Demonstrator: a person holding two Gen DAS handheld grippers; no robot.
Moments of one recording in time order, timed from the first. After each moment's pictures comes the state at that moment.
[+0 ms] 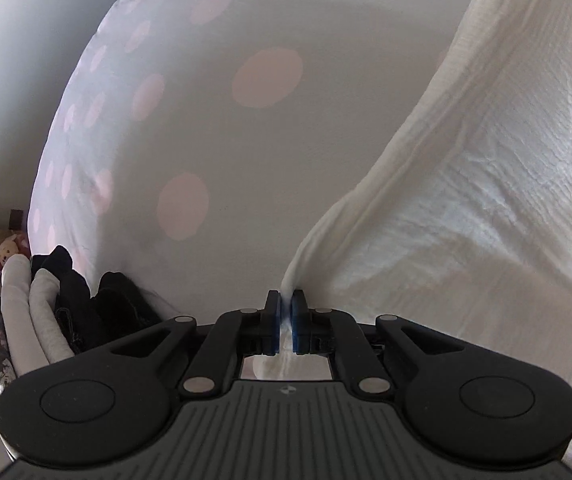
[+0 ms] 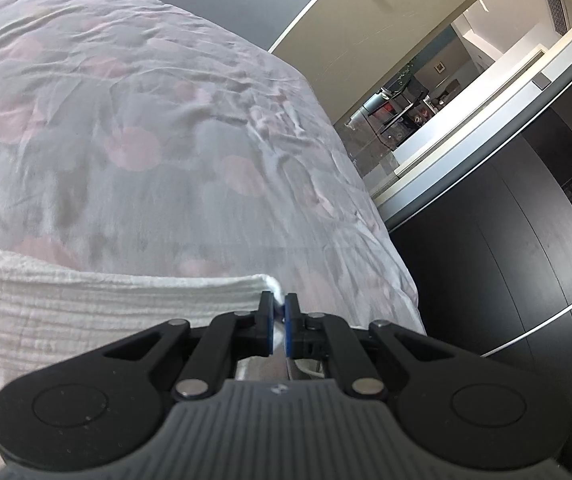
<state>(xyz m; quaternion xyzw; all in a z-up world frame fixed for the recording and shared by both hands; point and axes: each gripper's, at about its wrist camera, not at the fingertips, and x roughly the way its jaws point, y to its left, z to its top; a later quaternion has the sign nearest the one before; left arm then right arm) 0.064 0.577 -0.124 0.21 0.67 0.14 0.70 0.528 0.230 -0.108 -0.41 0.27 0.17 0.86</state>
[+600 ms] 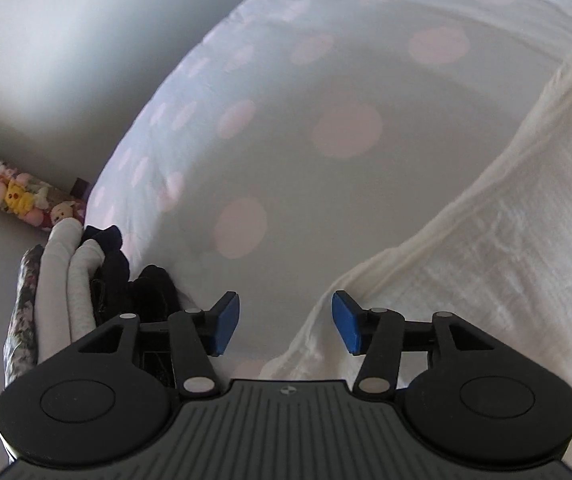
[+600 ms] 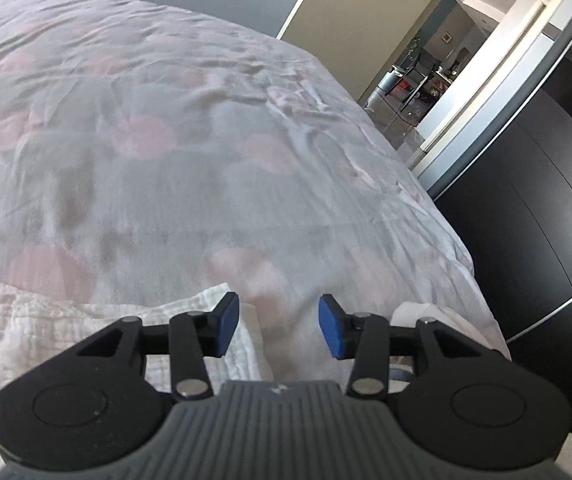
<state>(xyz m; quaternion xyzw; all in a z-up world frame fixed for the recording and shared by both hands) 0.058 0.556 -0.105 0.17 0.55 0.29 0.76 0.549 0.205 -0.133 -0.31 0.30 0.20 0.88</state>
